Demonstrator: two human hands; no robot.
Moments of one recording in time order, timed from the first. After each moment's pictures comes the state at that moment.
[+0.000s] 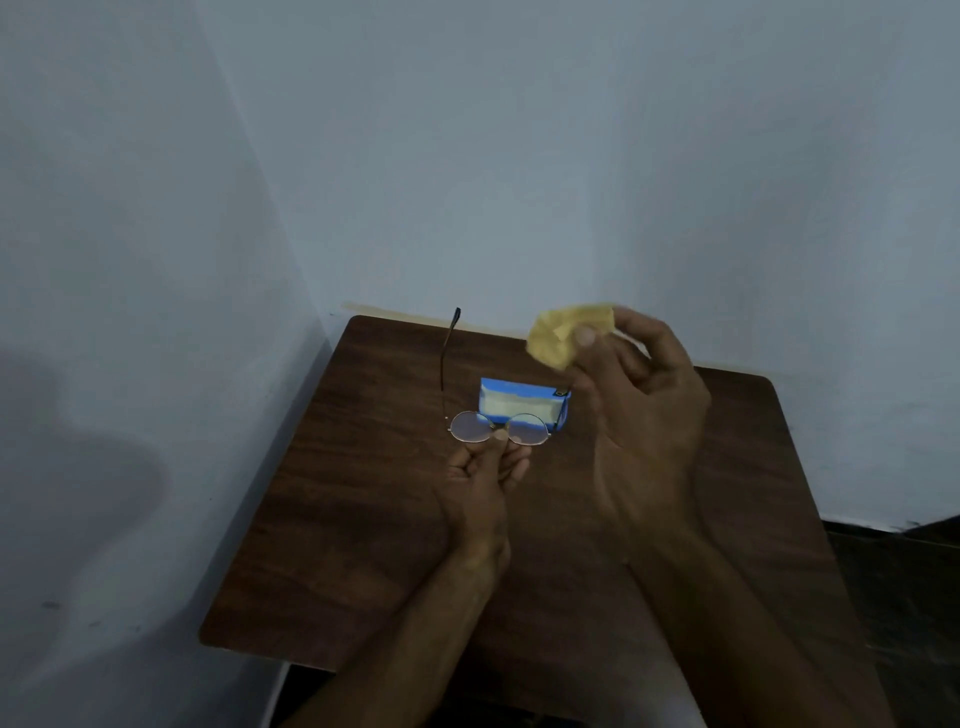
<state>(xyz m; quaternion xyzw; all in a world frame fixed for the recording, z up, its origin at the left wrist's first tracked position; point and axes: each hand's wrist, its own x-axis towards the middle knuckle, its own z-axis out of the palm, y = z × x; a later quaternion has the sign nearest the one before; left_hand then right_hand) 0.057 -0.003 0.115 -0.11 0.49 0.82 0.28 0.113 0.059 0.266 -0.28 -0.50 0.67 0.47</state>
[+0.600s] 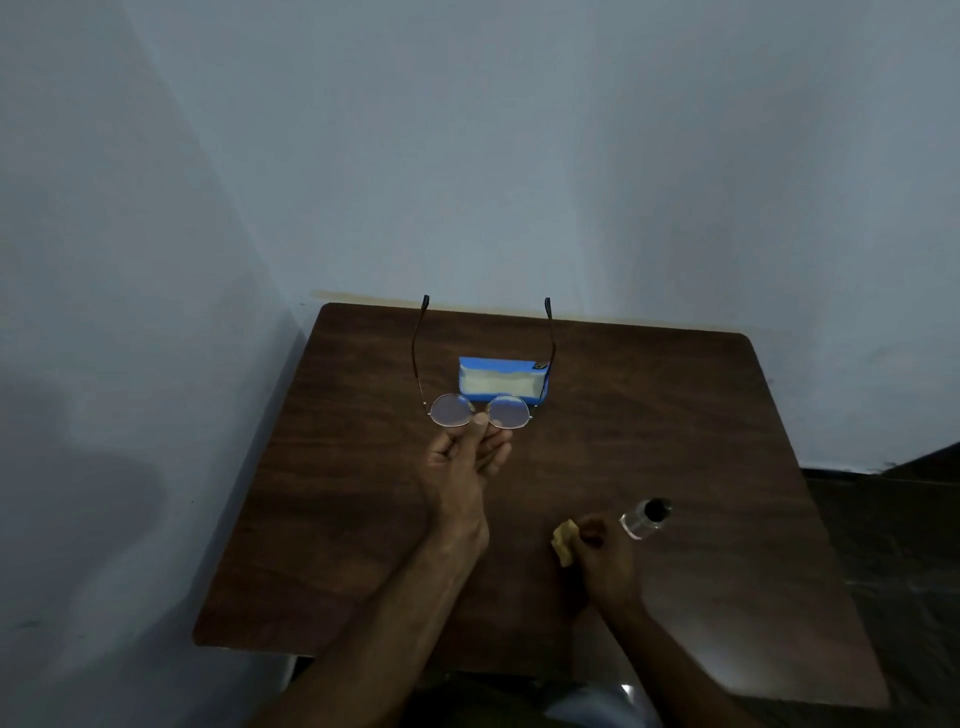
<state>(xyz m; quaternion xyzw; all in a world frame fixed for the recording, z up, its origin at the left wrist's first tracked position) 0.058 -0.012 0.118 -0.09 0.49 0.80 0.32 0.229 0.070 -0.026 -0.53 -0.63 0.53 0.20</state>
